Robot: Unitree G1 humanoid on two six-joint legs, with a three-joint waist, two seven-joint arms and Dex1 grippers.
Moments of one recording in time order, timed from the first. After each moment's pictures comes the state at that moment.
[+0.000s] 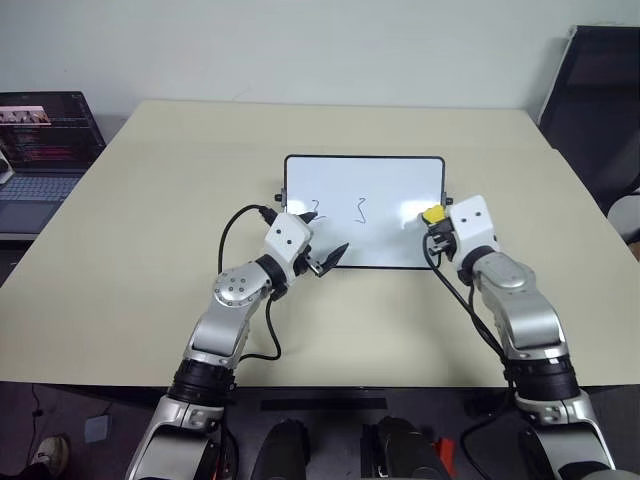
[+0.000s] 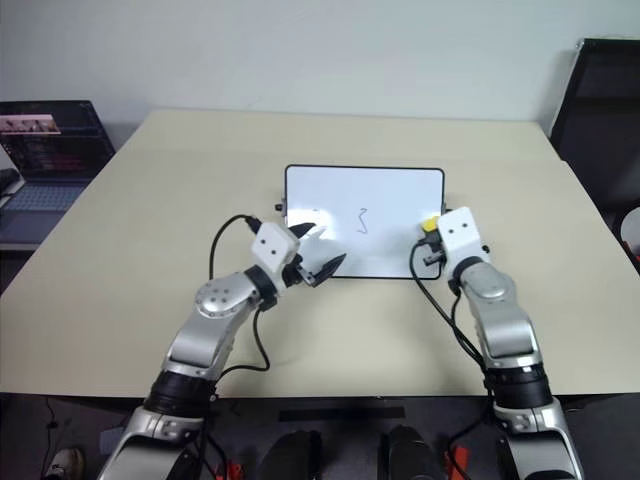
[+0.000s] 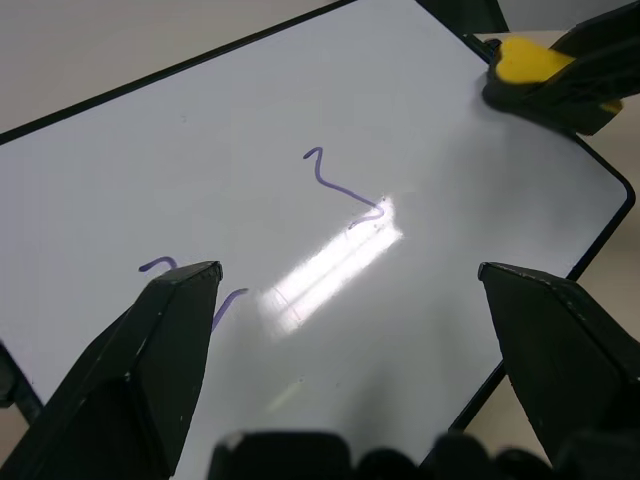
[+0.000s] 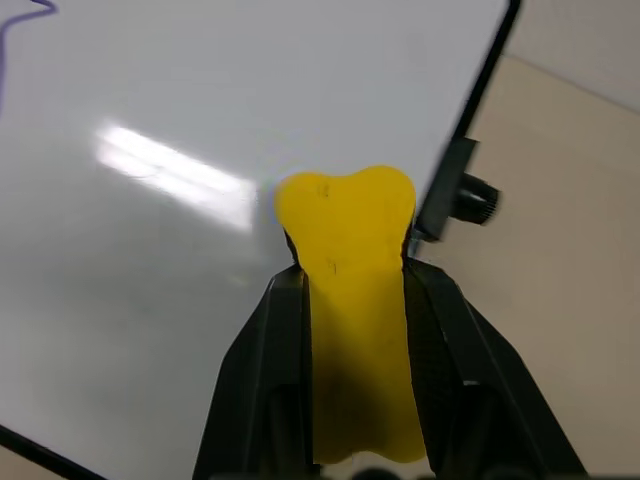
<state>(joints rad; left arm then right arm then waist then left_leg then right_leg) -0.40 0.32 -0.11 0.02 -0.07 0.13 -0.56 -0.40 -0.36 0.02 -0.15 -0.06 0.58 0.27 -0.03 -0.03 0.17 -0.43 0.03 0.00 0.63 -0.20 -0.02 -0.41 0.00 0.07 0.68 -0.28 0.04</state>
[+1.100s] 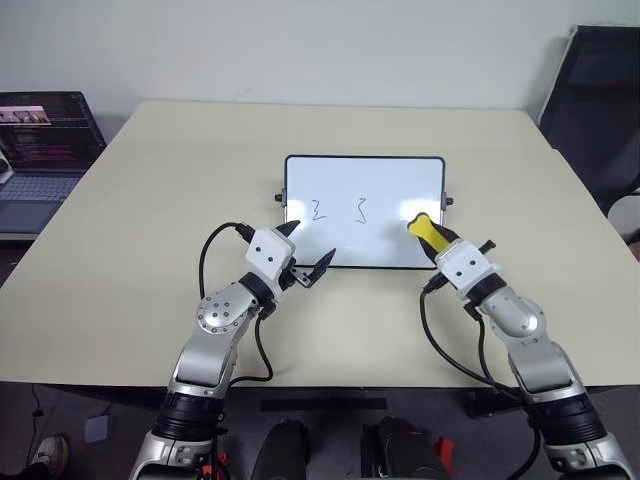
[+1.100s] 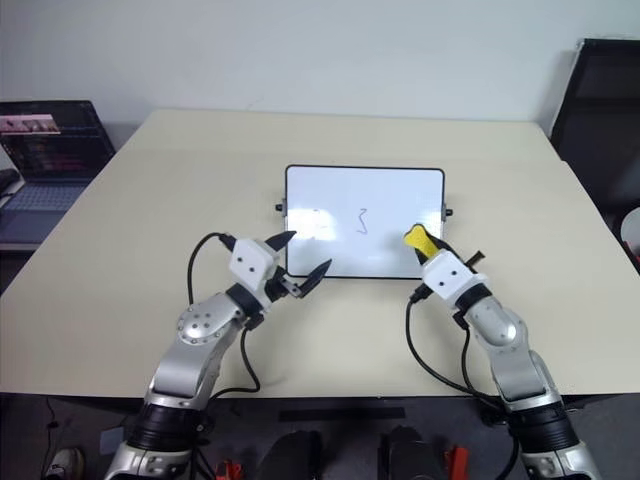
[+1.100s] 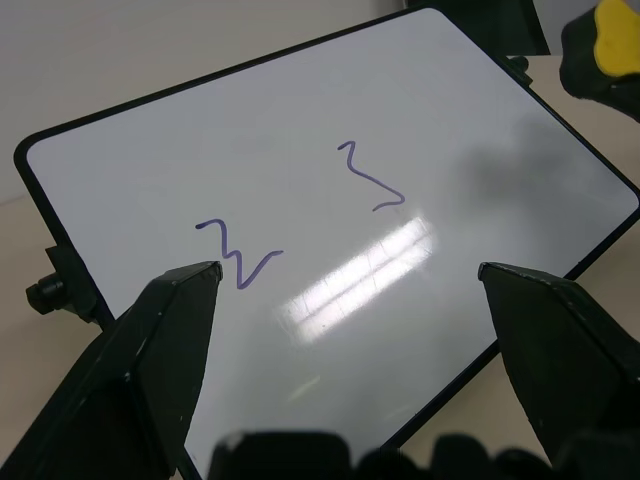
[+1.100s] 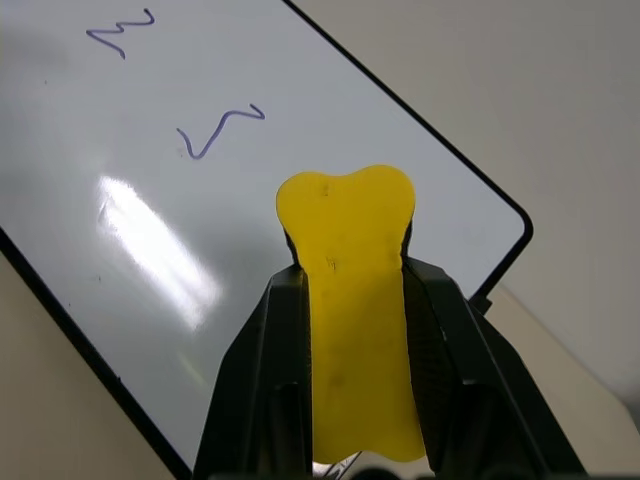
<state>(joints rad) -0.27 0.32 -0.07 -0.08 -0.10 0.10 -0.50 -0.27 -0.42 0.10 -0.11 -0.21 -0.04 0.32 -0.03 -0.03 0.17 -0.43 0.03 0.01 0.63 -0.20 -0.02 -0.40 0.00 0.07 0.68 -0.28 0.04</state>
